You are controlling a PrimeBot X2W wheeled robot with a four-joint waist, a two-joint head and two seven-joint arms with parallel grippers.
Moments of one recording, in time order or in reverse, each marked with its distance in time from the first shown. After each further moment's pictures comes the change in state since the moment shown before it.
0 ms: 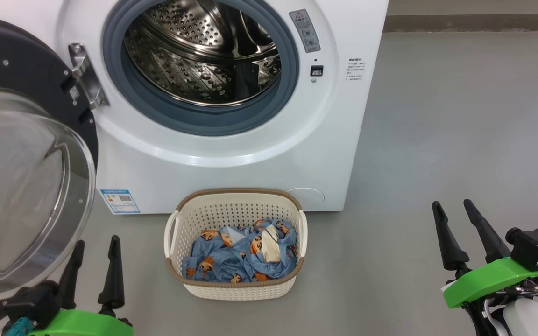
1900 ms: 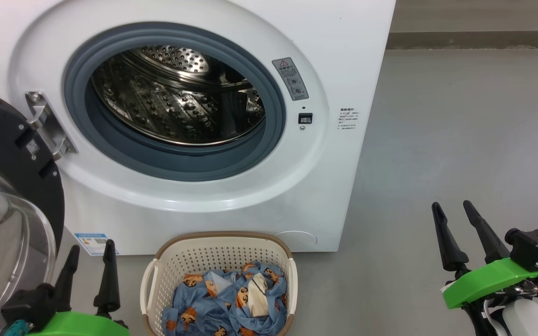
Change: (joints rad) left arm -0.001 -0.006 0.025 0.032 0.007 -0.006 0.000; right arm 0.000 0.002 0.000 0.008 0.000 0.000 0.000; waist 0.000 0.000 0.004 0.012
